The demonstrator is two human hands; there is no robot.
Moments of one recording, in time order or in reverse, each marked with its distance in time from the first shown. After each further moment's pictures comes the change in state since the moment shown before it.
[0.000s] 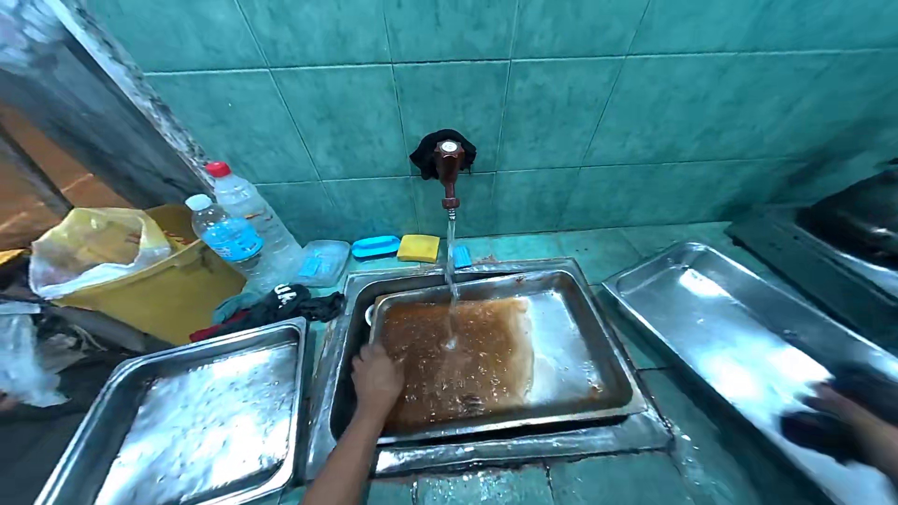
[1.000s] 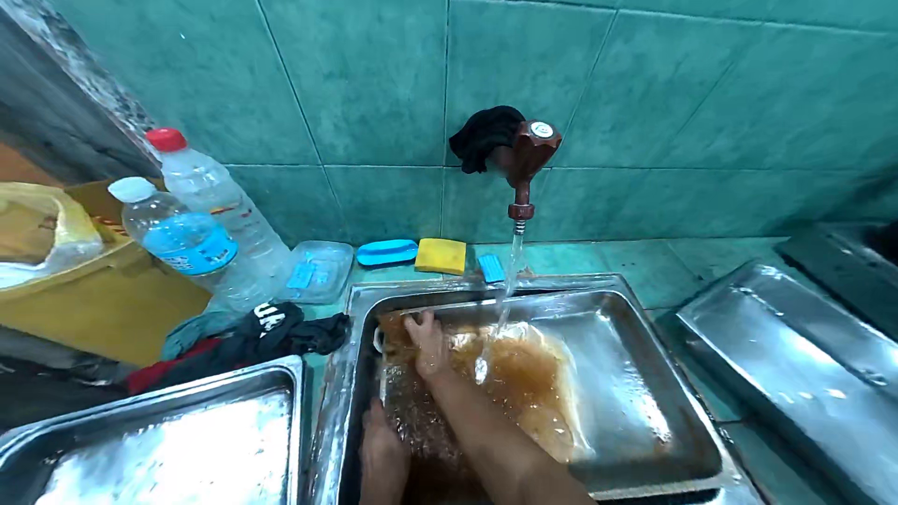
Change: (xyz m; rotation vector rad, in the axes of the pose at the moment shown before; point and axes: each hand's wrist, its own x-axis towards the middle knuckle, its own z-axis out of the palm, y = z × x) left_hand 0.007 -0.046 0.026 -0.235 -0.044 -0.113; right_hand -0.073 -0.250 0.554 -0.209 -0.702 -0.416
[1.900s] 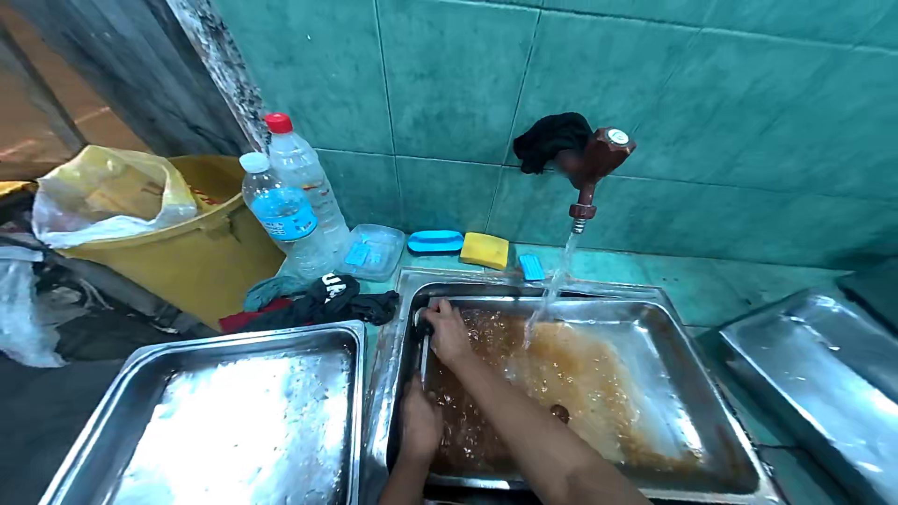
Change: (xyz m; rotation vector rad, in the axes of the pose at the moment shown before) left_hand 0.007 -0.005 -0.017 -0.234 -0.132 -0.038; right_hand -0.013 -0.037 0.000 0.018 0.007 -0.247
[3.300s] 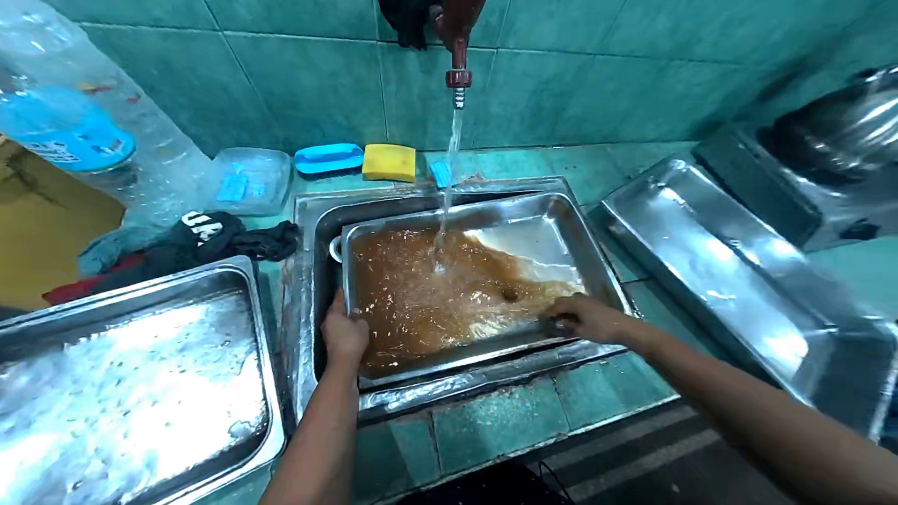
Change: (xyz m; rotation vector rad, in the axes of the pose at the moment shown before) left_hand 0.005 -0.009 0.010 0.020 0.087 0.105; right_hand -0.290 0.190 -0.221 -0.131 -0.499 0.300
